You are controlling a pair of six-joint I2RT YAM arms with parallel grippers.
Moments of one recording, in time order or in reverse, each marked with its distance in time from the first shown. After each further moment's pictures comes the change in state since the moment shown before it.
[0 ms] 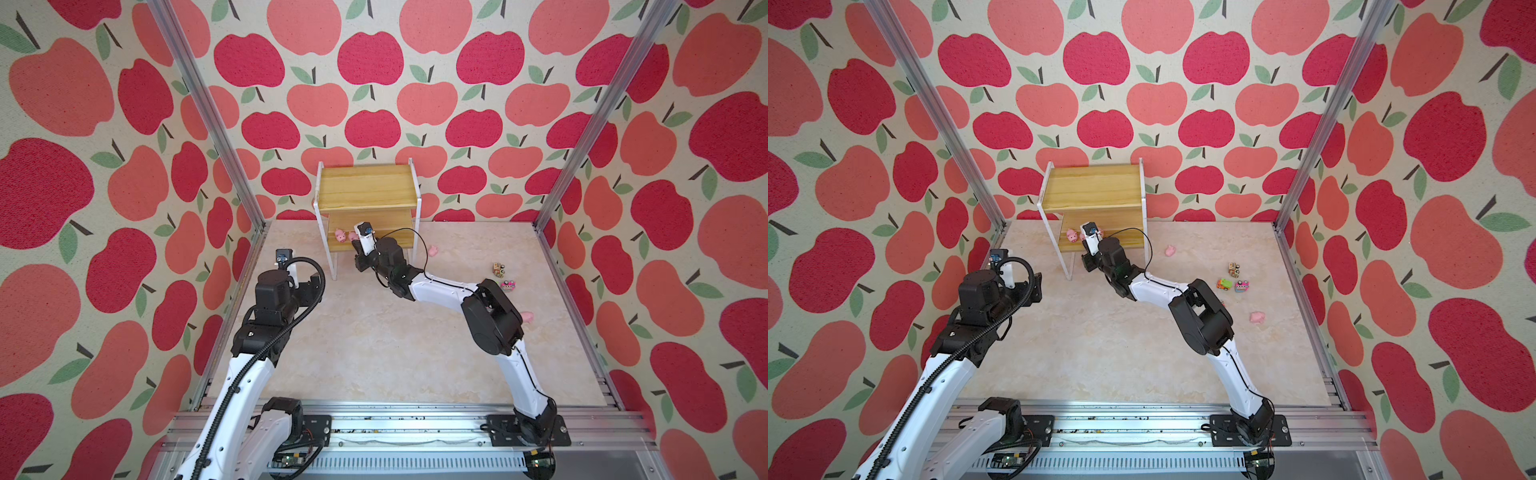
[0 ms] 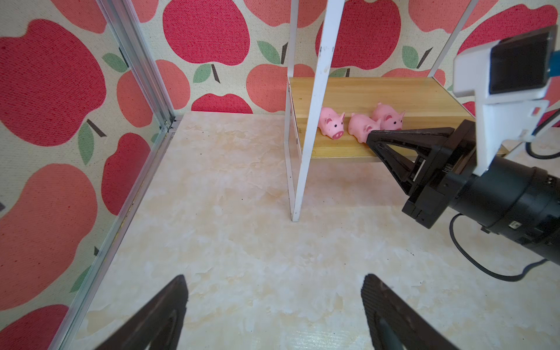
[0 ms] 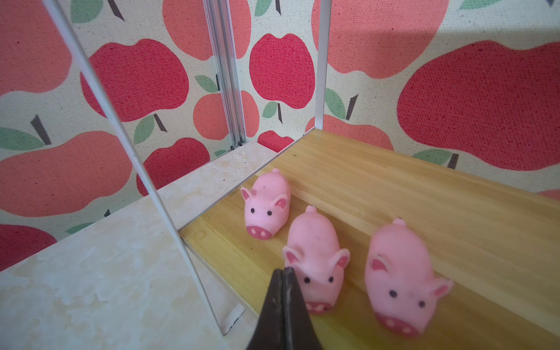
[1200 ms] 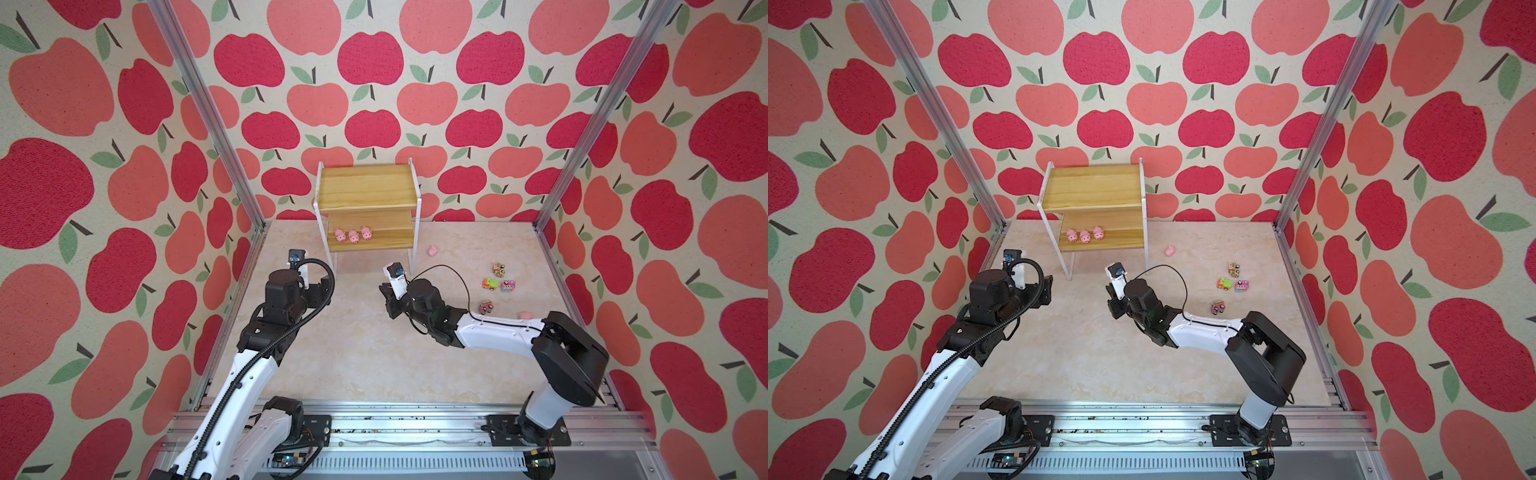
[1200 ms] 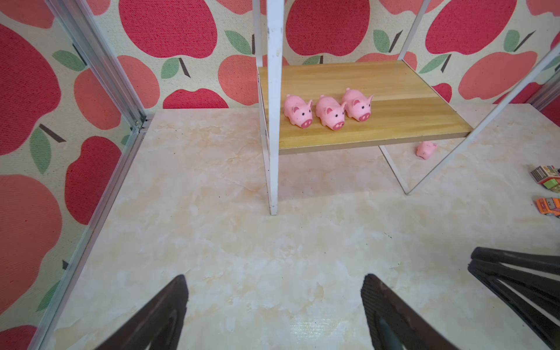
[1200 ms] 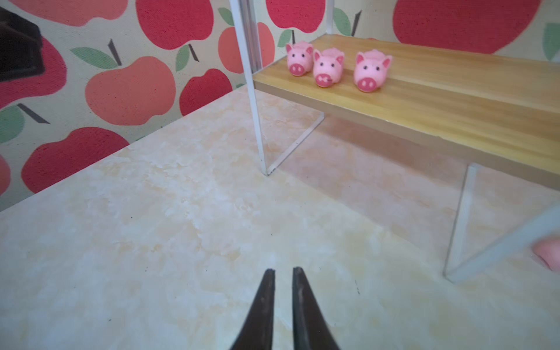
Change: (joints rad) left arm -0.127 0.036 0.000 0.000 -0.005 0.001; right arm 0.100 -0.655 -0.829 -0.037 0.109 0.101
